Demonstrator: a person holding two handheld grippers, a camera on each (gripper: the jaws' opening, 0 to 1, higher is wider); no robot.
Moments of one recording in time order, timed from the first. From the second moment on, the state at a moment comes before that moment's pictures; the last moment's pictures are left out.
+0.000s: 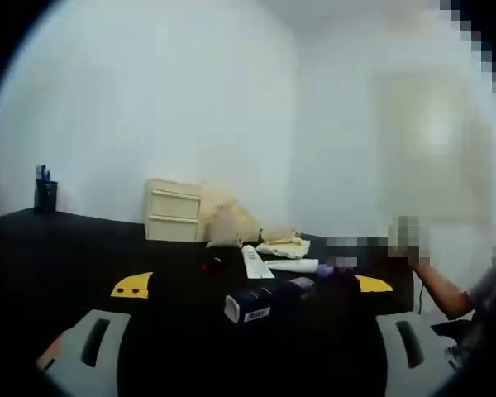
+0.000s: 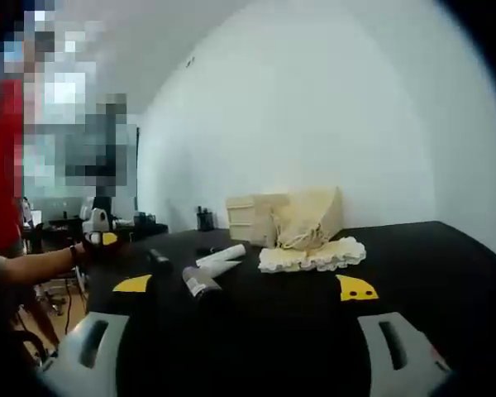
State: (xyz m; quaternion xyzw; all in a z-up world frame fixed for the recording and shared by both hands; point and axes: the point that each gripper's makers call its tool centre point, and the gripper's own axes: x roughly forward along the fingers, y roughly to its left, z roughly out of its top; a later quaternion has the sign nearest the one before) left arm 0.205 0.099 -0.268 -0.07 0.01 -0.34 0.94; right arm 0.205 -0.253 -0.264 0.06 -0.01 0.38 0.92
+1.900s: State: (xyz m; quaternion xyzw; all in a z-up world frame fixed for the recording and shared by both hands) left arm 0.198 0.109 -0.228 -0.07 0.00 -0.34 0.94; right arm 0.194 -0.200 -0.216 0.02 0.04 0.47 0.88
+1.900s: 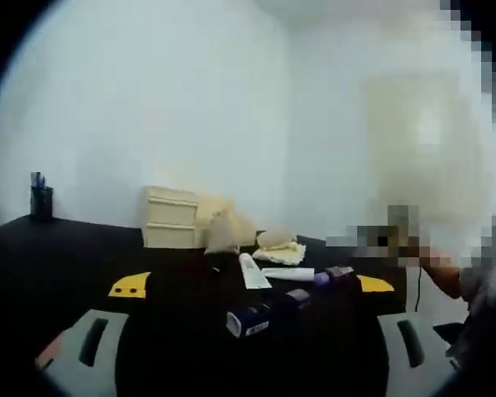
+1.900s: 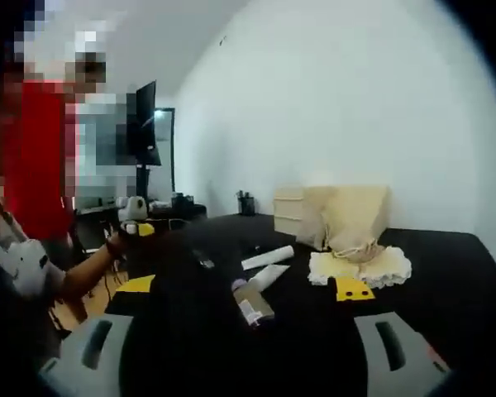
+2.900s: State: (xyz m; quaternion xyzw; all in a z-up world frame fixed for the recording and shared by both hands) left arm 0.347 0.089 -0.213 -0.03 0.04 -0.32 0.95; right arm 0.378 -0.112 -0.191 -0.03 0.08 0.48 0.87
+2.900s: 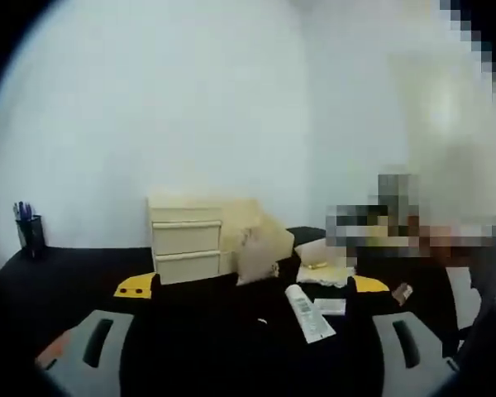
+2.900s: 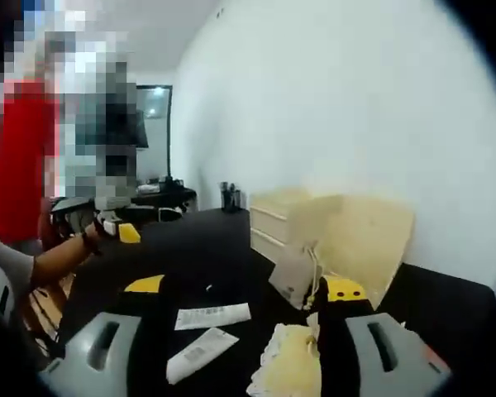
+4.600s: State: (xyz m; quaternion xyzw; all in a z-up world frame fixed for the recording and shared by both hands) left arm 0.361 0.109 -0.236 -0.04 0.03 -0.34 0.94; right arm 0.531 -0.048 -0.238 -0.02 0.15 0.46 0.88
